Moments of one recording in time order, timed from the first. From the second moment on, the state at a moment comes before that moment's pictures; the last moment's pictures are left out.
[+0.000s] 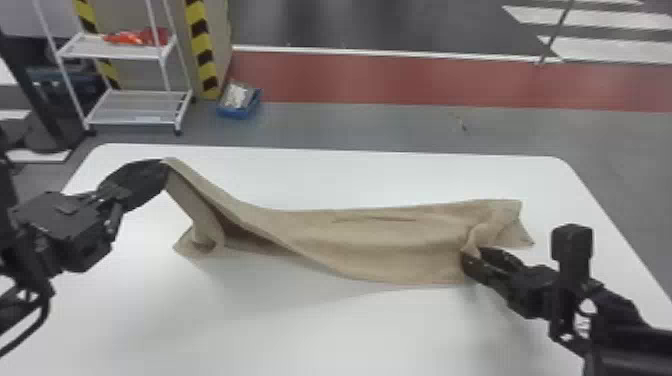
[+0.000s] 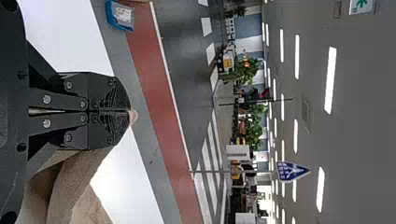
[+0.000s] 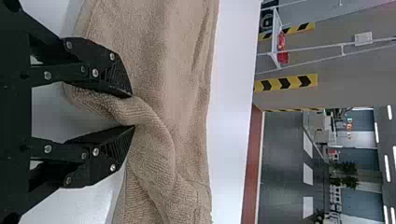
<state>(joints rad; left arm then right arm) 0.32 0.40 0.18 -2.24 0.30 0.46 -0.36 0.10 -0.06 -0.34 -1.68 0.21 0.45 0.78</state>
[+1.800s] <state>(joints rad) 0.22 0.38 0.15 -2.23 0.32 0.54 -0.38 -0.15 -0.13 -0.53 -1.56 -0.22 0.98 0.60</state>
